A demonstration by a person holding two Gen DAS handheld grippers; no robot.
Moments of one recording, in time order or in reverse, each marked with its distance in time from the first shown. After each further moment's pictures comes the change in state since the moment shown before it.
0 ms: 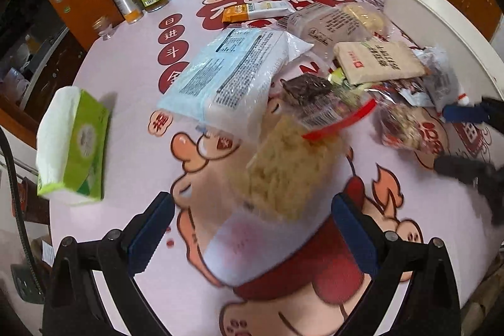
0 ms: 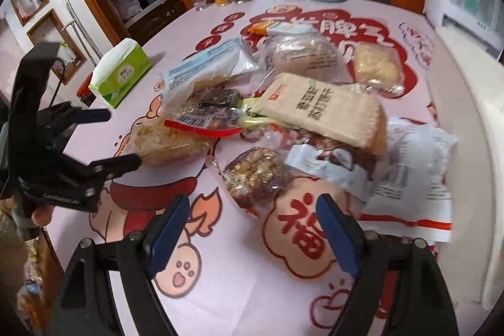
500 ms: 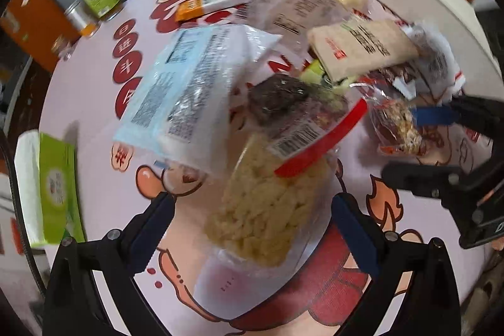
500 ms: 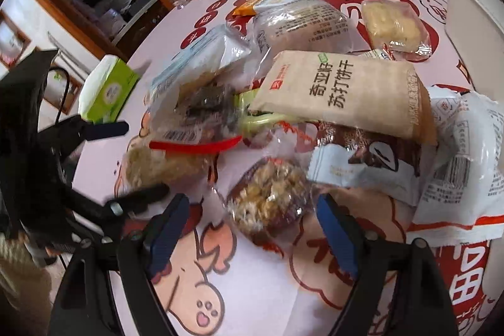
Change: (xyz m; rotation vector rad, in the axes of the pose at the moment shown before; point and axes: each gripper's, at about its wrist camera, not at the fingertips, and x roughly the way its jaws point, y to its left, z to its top) left arm 0.028 -0.025 0.027 0.166 0.076 -0.059; right arm 0.043 -0.011 0.015 0.193 0.049 0.088
